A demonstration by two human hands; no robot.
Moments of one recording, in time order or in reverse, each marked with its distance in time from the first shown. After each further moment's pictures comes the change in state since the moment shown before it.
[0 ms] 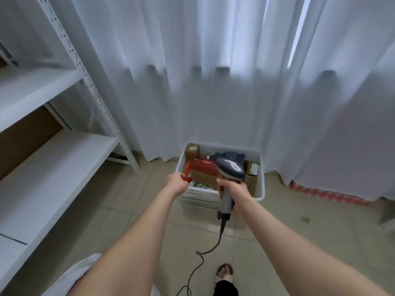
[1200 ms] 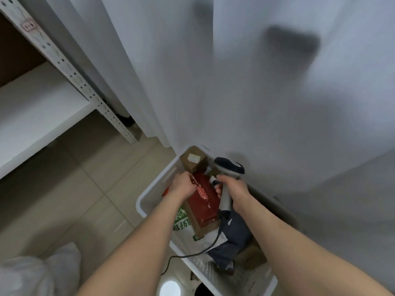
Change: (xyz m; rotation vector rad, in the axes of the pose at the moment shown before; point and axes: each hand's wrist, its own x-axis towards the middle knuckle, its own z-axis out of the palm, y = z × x) left_hand 0.507 0.112 0.158 -0.069 0.045 -0.405; right_hand 0.594 -0.148 -0.001 -0.348 -0.225 0.342
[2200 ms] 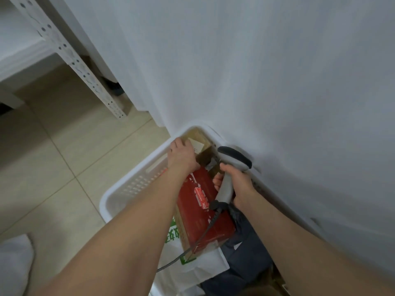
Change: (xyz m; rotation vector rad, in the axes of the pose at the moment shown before) left_hand 0.200 -0.030 0.072 0.386 0.219 0.028; right_hand 0.213 0.059 0.015 0.067 -0.041 0.033
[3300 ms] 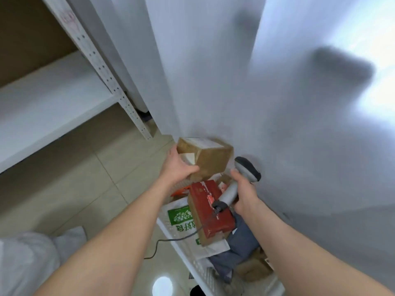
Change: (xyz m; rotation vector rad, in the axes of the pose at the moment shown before) left_hand -0.184 -0.028 -0.214 -0.718 0.026 -0.136; right_hand -0.202 -0.069 0.028 0.207 0.110 0.054
